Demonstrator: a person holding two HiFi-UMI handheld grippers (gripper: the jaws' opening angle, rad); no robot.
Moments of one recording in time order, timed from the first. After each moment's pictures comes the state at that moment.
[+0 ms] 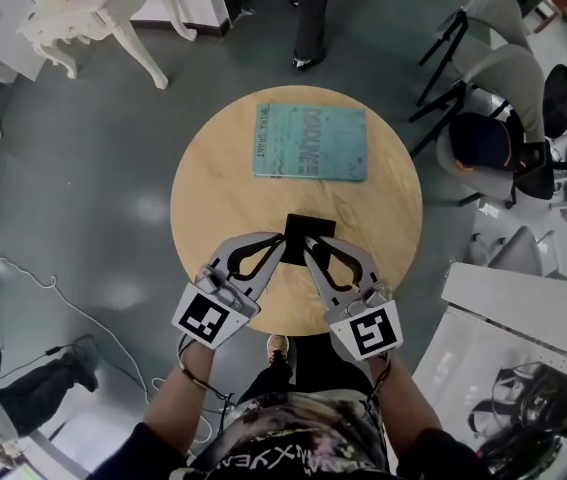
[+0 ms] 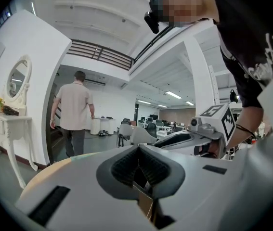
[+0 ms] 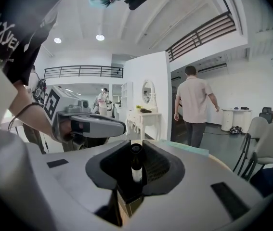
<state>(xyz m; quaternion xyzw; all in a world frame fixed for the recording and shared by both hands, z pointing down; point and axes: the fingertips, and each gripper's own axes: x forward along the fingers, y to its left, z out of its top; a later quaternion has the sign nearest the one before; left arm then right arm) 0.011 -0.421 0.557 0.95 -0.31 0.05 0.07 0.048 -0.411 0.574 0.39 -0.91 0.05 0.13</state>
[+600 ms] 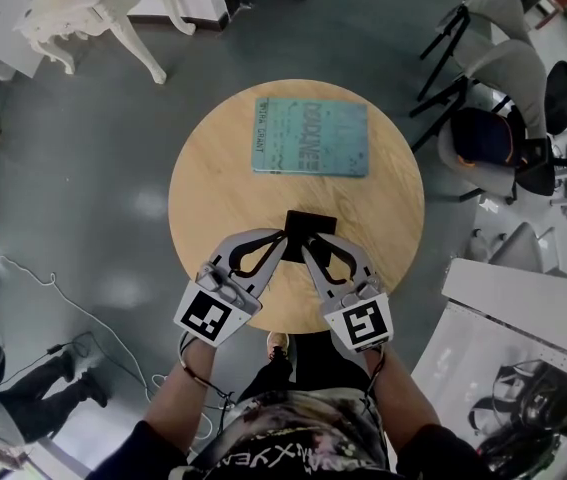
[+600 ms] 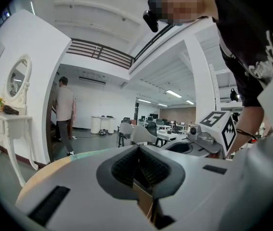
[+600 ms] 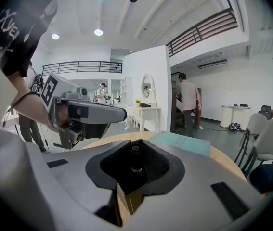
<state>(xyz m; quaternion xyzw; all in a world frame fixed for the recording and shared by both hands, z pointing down) 0.014 -0.423 0.565 0.95 -0.31 0.05 0.07 0.046 -0.412 0.612 0.40 -0.90 0.07 0.15</state>
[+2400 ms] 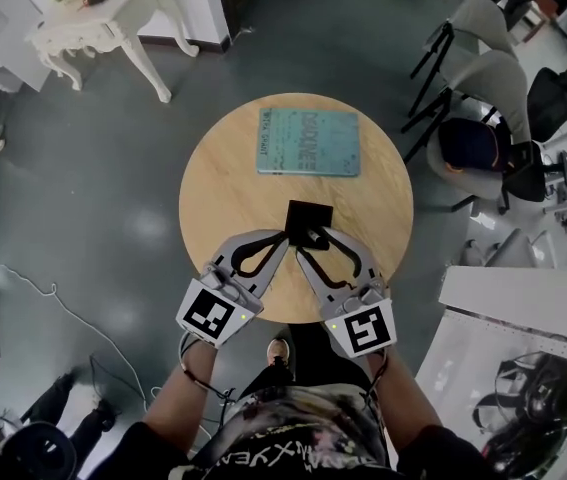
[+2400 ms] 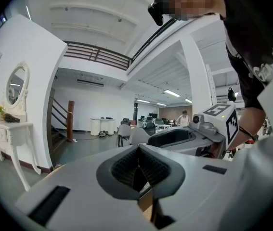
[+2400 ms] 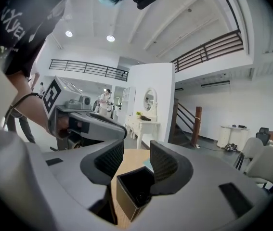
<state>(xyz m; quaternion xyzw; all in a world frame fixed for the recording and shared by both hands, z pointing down) 0.009 -0.382 0.520 0.95 -0.31 0.06 0.05 0.035 -0.376 0.529 0.40 -0.91 -0.03 0.14</state>
